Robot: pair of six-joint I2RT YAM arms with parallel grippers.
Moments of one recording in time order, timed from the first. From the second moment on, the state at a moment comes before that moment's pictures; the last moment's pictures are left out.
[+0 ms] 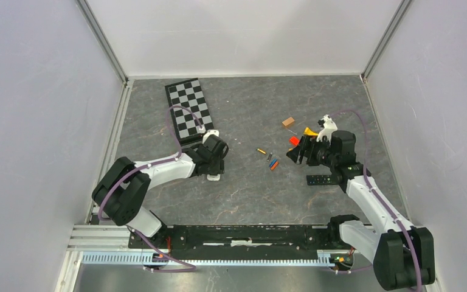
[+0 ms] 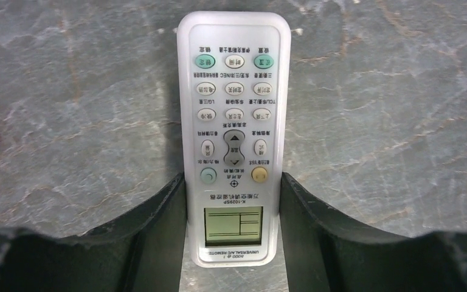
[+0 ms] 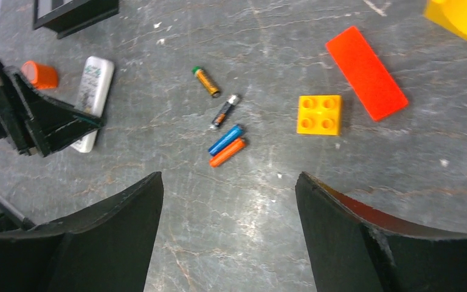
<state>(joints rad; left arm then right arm) -0.70 1.54 0.78 -0.29 -0.29 -0.61 0.13 1.00 0.52 -0.11 -0.41 0.32</state>
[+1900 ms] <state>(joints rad) -0.93 1.16 0.62 0.18 -0.17 0.03 0.62 1.37 0.86 -0.08 0.02 1.20</state>
